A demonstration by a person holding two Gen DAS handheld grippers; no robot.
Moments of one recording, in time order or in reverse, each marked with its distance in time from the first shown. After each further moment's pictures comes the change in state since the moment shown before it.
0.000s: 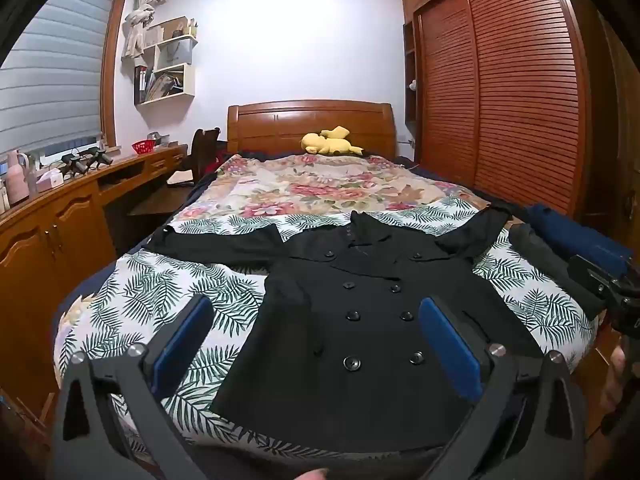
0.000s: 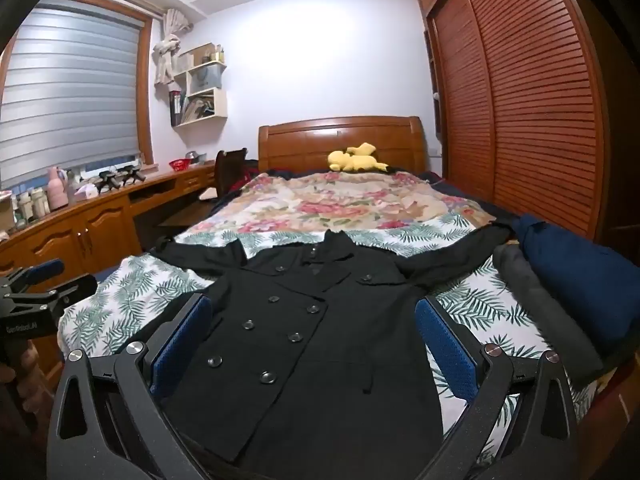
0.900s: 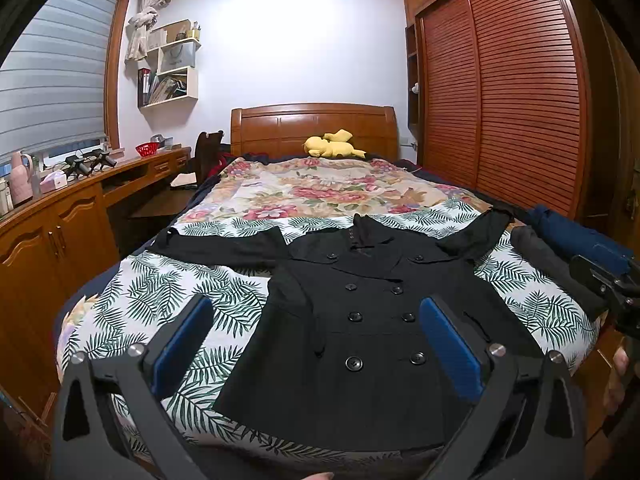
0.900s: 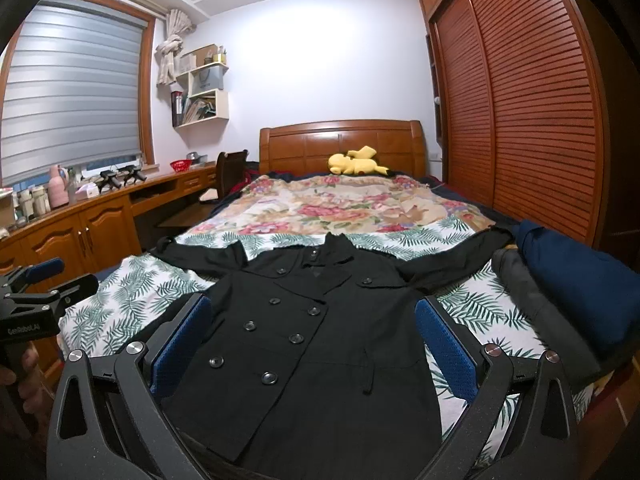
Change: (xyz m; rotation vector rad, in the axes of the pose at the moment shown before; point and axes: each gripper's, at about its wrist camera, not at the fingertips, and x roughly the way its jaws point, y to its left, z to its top) left arm -0.005 -0.004 0.001 0.003 -0.011 0.011; right arm -0.002 0.002 0.001 -0.016 -0.007 -0.005
